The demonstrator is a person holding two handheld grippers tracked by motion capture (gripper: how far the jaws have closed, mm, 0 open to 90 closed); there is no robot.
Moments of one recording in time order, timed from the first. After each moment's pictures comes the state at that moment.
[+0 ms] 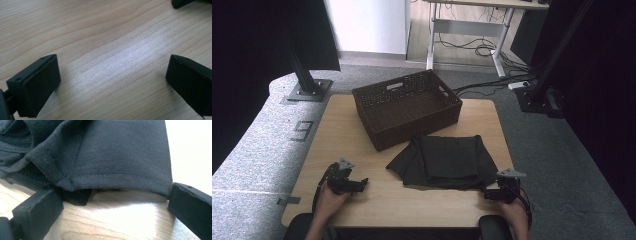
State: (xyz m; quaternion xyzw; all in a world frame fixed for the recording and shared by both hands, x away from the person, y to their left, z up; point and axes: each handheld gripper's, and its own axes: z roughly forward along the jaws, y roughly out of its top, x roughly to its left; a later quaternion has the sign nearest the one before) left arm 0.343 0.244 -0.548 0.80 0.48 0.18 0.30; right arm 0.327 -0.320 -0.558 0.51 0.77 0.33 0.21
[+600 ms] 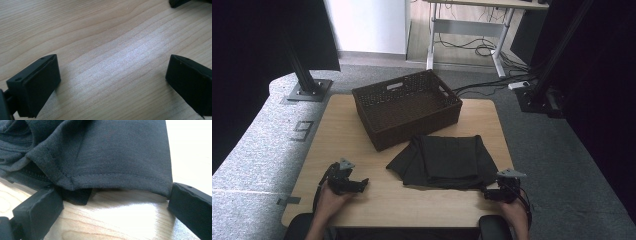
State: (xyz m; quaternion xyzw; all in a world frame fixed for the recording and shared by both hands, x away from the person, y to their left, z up) left arm 0.344 0.243 -0.548 0.81 0.48 0.17 0.30; right arm 0.327 -0.321 -0.558 0.51 0.77 0.33 0.21
